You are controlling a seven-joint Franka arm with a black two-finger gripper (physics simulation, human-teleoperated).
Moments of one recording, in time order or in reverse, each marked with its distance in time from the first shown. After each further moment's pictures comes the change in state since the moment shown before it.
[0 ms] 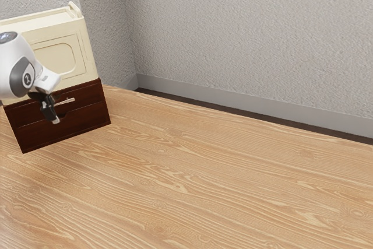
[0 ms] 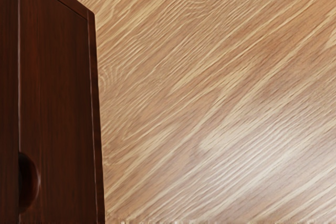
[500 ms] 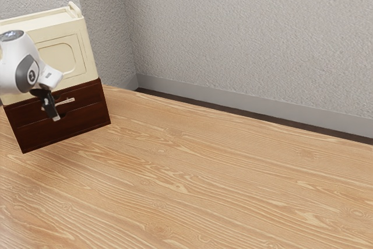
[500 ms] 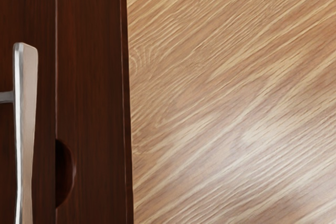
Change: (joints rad) arm -0.099 0.126 0.116 0.149 0.031 -0.041 -0.049
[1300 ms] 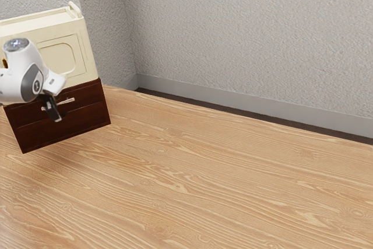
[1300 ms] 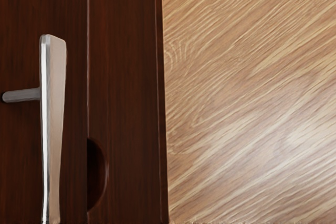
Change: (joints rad) arm -0.119 0.027 0.131 -0.042 0.005 0.152 -0.026
